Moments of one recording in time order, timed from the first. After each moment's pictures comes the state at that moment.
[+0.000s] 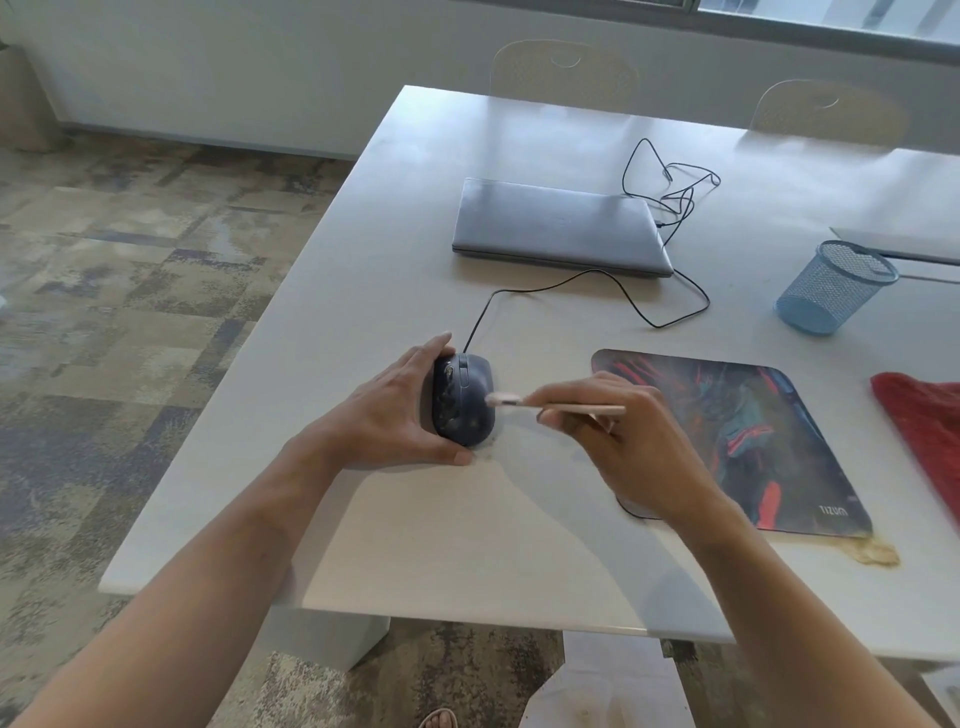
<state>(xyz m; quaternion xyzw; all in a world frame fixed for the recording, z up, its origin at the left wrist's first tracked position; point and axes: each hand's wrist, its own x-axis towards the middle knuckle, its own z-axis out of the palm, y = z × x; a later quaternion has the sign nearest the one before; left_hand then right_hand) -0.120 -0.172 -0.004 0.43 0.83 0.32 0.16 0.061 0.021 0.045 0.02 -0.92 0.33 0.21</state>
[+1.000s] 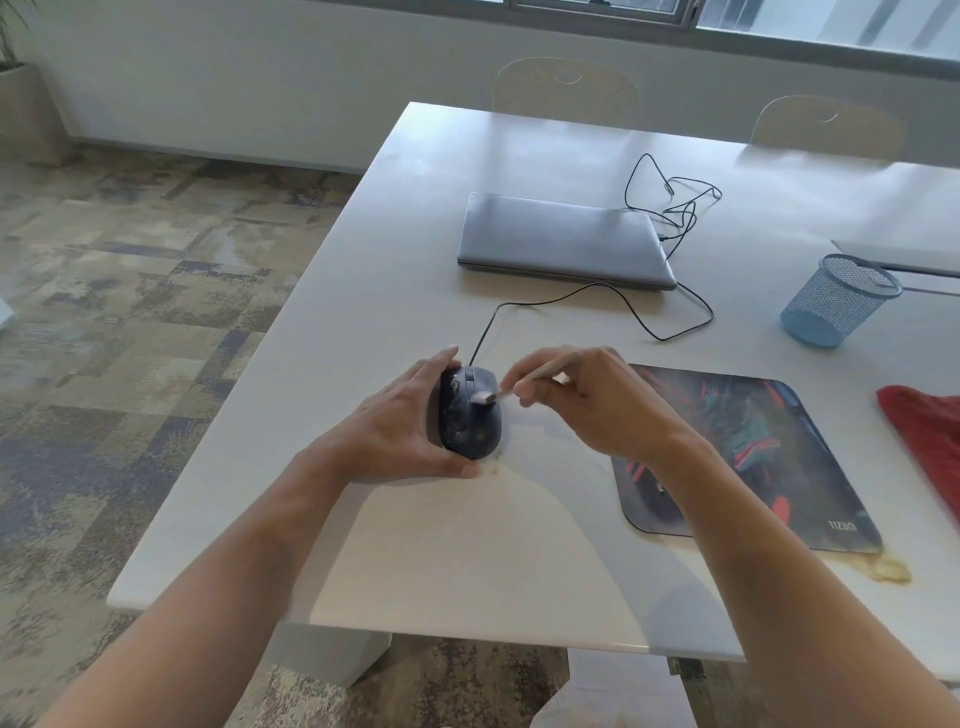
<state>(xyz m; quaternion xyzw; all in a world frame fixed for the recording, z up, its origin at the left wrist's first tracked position) -0.118 -0.171 -0.001 0.43 0.83 0.32 0.16 0.010 0.028 0.060 0.02 -0.93 0.34 0.13</state>
